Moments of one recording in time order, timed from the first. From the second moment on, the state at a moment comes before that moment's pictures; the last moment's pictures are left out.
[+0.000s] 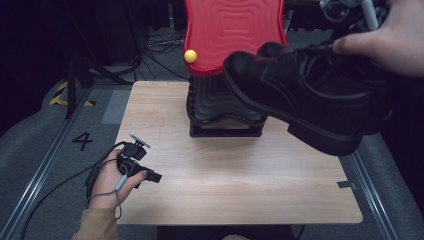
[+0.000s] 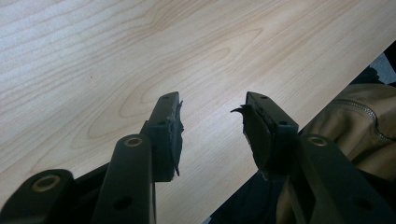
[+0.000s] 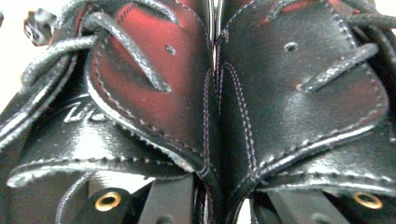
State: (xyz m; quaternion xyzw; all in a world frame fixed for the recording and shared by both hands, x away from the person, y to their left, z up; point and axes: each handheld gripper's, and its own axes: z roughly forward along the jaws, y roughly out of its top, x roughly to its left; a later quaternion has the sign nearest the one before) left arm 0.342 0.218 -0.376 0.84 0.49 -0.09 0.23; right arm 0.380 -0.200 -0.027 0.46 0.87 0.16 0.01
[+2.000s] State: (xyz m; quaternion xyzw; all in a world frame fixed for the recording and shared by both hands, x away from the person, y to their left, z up) left arm 0.356 0.249 -0.375 0.82 0.49 -0.11 0.27; right arm 0.551 -0.092 0.015 0.56 0.77 0.24 0.17
